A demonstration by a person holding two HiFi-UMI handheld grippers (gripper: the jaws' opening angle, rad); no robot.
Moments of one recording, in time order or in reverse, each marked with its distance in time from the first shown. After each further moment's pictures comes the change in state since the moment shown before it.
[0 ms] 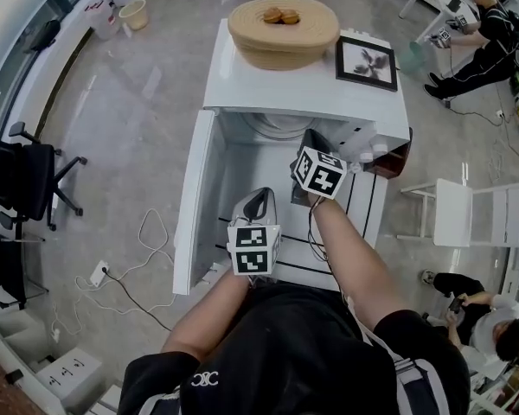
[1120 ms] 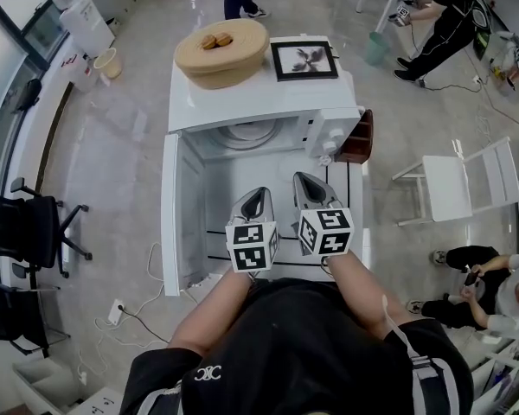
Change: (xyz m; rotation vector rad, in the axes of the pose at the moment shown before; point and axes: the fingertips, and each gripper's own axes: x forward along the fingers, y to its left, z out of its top) left arm -0.003 -0.072 0.026 0.104 -0.033 -0.104; right arm -0.170 -0.004 0.001 -0.090 -0.097 0.168
